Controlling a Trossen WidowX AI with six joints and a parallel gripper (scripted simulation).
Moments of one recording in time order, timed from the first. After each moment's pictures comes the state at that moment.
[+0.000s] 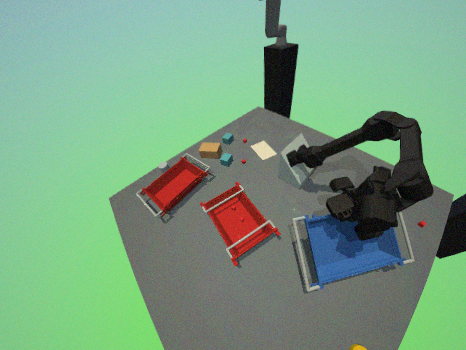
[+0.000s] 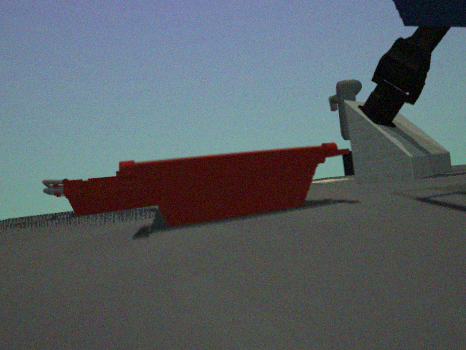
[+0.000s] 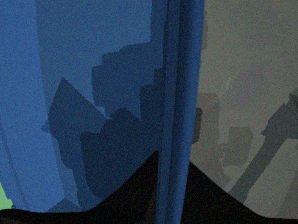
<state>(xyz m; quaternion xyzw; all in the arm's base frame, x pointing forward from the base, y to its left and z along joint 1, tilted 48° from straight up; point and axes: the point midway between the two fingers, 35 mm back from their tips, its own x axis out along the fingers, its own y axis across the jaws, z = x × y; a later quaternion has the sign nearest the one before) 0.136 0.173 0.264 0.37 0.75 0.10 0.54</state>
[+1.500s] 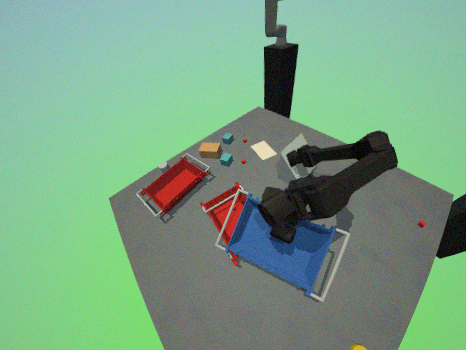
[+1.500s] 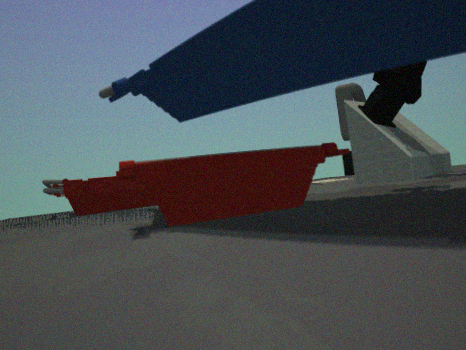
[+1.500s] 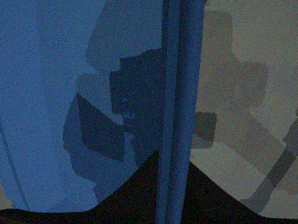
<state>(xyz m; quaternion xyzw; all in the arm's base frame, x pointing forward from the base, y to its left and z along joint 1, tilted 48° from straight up) 0.277 0.112 0.166 0.50 0.75 -0.15 0.39</state>
